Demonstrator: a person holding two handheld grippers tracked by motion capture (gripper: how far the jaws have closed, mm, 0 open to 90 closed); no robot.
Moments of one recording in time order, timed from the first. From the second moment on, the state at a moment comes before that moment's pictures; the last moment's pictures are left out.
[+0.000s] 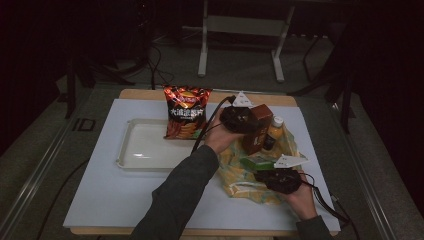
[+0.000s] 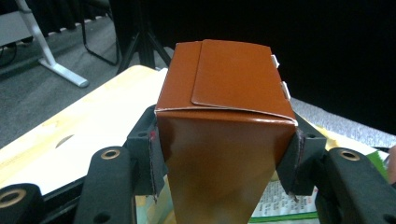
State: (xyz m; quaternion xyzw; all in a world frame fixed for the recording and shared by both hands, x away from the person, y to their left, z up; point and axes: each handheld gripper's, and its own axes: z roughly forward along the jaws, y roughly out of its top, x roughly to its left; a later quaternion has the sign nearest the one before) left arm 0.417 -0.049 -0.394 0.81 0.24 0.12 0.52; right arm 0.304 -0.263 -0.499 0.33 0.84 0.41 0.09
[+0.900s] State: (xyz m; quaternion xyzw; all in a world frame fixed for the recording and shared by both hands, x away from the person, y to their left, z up) left arm 0.379 -0.031 -0.352 0.81 0.23 0.12 0.53; right arm 0.305 -0.260 -0.503 0.33 0.85 0.41 0.09
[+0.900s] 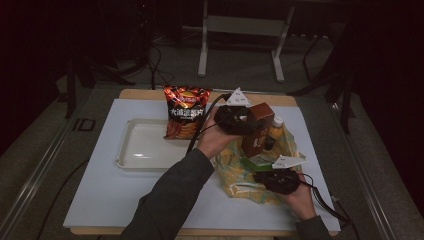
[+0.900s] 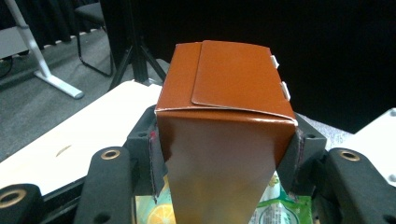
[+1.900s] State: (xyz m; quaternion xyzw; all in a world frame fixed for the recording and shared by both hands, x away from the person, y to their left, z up) left arm 0.344 -0.010 -0.334 0.81 0.20 0.11 0.54; right arm 0.305 -0.259 -0.505 0.33 0.85 0.40 0.09
